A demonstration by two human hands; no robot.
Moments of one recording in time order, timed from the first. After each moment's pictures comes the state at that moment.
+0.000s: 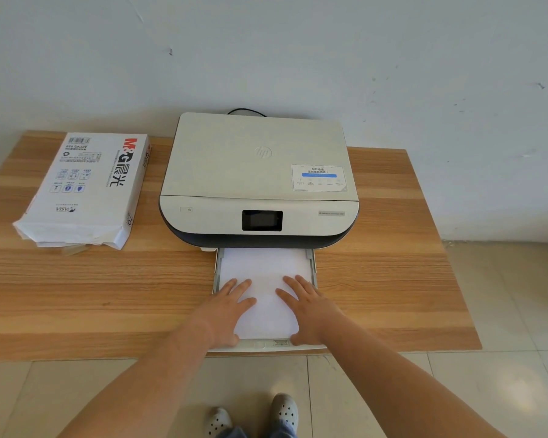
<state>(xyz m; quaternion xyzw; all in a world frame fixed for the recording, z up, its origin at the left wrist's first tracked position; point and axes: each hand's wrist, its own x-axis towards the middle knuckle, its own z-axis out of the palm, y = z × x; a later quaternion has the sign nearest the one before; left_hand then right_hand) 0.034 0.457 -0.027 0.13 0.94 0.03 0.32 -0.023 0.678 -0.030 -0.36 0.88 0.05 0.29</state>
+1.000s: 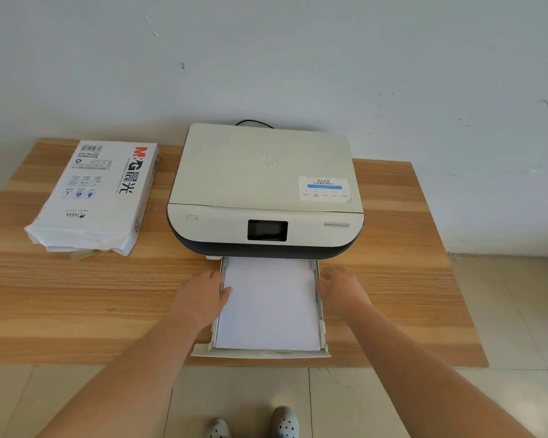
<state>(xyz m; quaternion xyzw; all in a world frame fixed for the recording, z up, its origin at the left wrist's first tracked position) 0.013 0.420 -0.012 -0.10 0.98 0.10 0.17 -0.078 0.697 -0.009 -0.04 0.95 -0.20 0.24</state>
